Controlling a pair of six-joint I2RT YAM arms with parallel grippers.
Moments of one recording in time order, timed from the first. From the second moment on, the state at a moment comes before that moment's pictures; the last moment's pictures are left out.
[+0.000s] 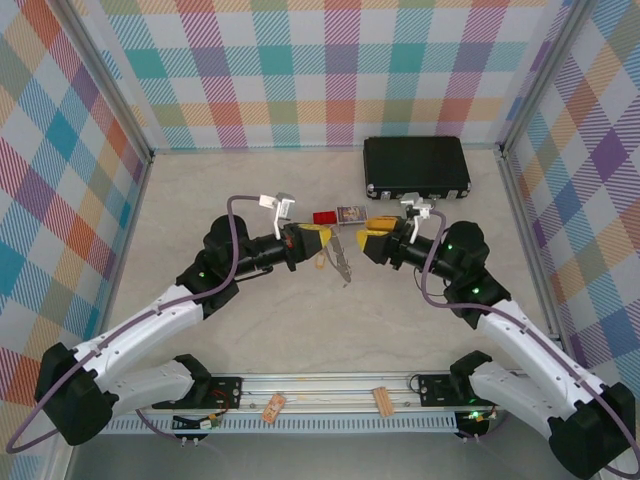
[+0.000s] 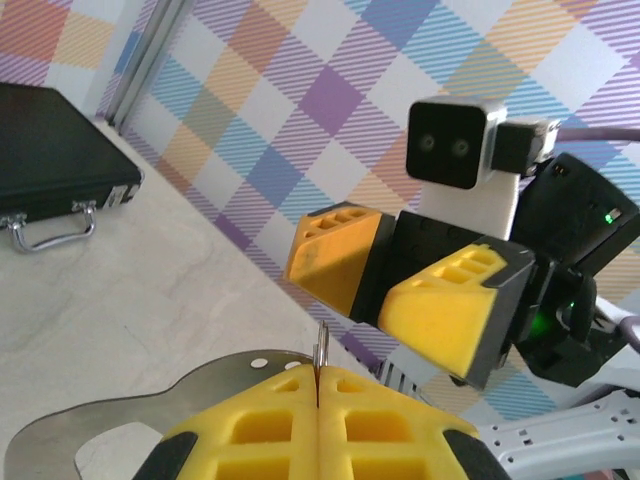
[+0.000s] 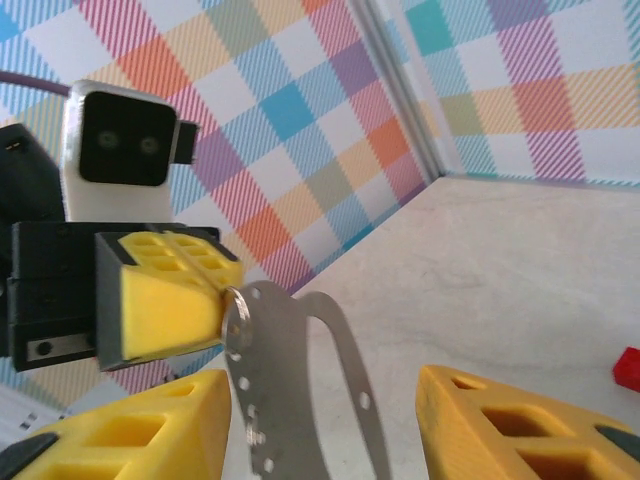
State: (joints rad) left arm -0.69 1.06 0.80 0.26 0.49 -0.62; right arm 0.51 0.87 0.66 0.22 -0.56 0.47
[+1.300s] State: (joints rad) left arm -0.69 1.15 0.79 0.43 0.62 -0.74; right arm 0.51 0.92 0.68 0.21 -0.67 0.47
